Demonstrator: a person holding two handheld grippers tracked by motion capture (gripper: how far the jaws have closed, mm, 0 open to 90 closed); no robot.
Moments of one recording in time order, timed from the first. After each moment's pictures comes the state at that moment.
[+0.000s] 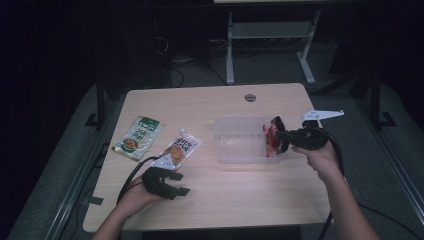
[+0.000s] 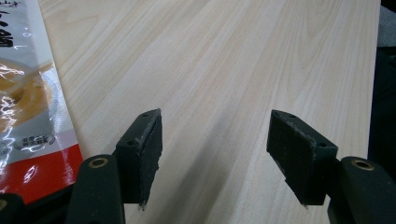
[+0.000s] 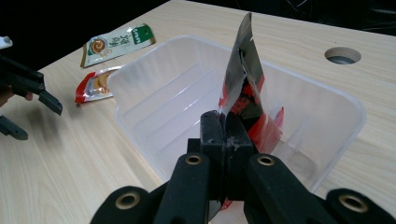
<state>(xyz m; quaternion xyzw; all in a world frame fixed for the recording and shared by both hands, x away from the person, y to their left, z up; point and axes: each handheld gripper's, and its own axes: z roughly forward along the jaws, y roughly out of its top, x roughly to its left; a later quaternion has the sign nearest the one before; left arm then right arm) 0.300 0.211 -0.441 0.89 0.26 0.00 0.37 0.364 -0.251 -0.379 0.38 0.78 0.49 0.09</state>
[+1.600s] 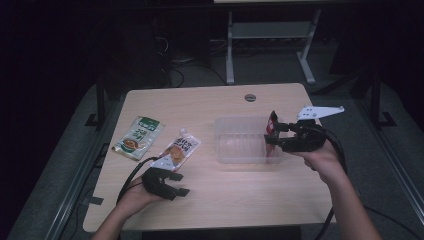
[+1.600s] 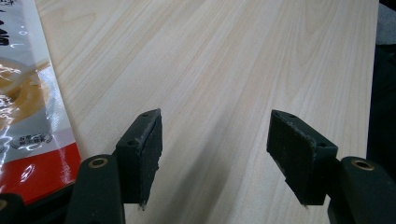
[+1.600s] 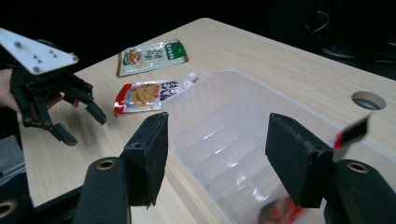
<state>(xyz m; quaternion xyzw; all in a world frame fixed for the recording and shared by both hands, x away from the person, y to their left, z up) 0.299 0.212 -0.442 0.90 0.25 -0.01 0.37 0.333 -0.219 -0.330 0.32 0.79 0.50 0.11</state>
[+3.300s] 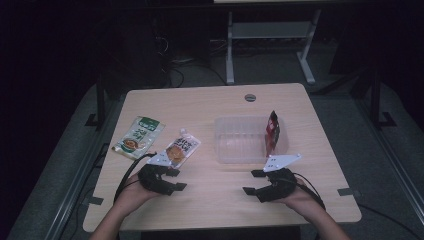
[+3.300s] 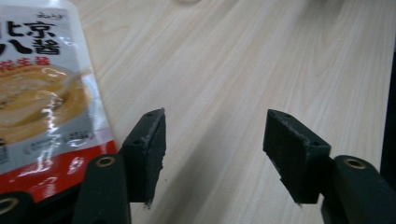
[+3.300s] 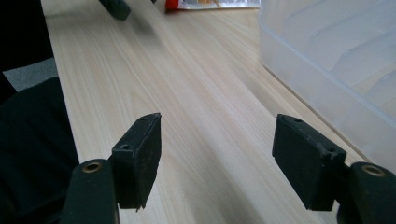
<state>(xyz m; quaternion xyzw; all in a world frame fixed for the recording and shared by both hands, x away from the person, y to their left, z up) 0.305 0.220 -0.429 0.89 0.27 0.03 0.36 0.273 -0.162 -0.426 0.27 0.86 0.43 0.04</state>
